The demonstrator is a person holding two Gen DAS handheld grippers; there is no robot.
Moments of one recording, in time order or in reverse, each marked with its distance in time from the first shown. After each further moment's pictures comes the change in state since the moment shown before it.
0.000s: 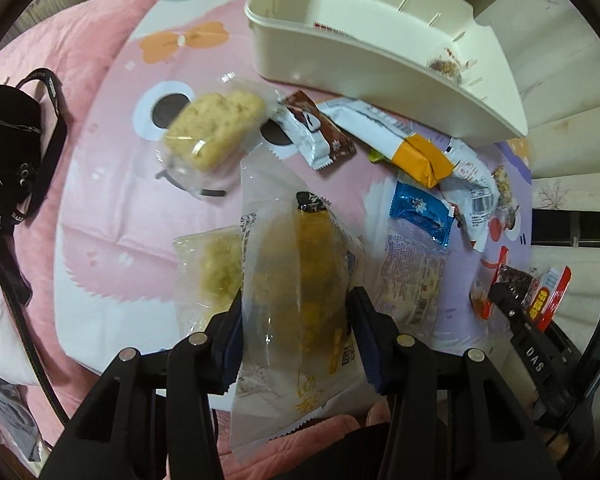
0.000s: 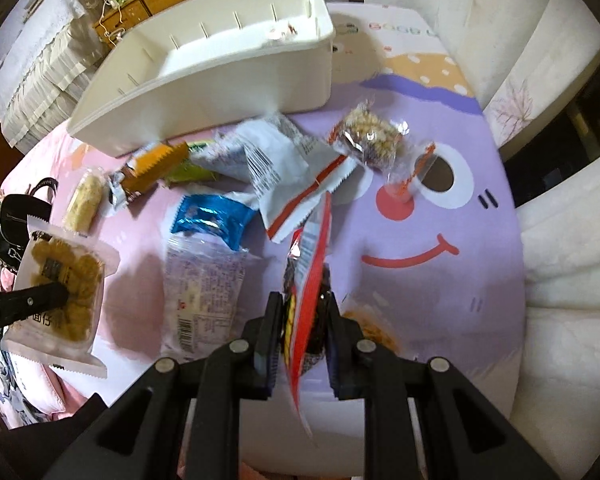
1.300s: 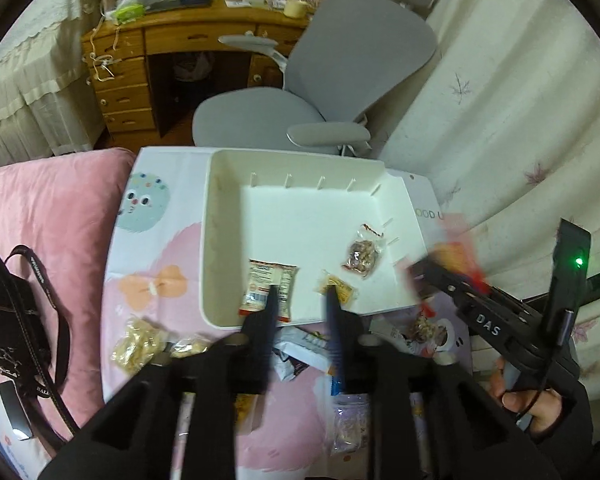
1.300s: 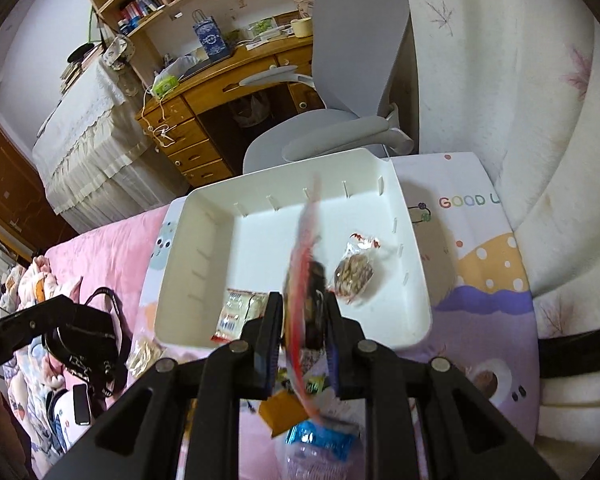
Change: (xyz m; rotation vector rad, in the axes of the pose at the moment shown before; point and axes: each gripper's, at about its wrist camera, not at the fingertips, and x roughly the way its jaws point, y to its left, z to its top) left arm -0.133 -0.052 0.148 0.239 -0.349 -0.112; right arm -0.053 0.048 0.181 0.036 -0.291 0.177
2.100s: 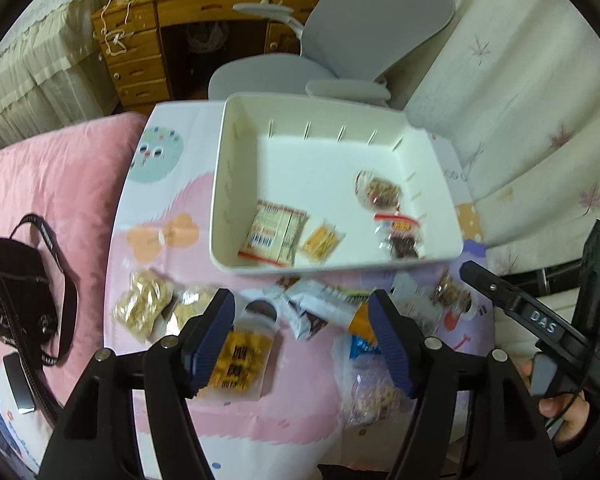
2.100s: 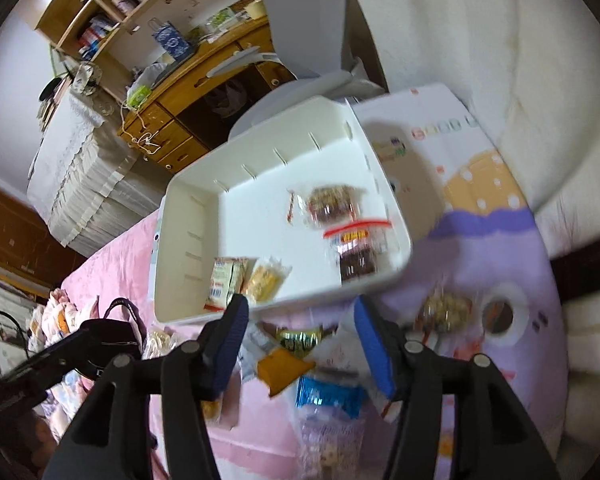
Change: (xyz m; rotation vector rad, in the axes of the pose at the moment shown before) left arm 0.017 0.005 -0.052 -0.022 0.093 0.072; right arm -0.004 -0.035 -0.046 0.210 0.085 0.047
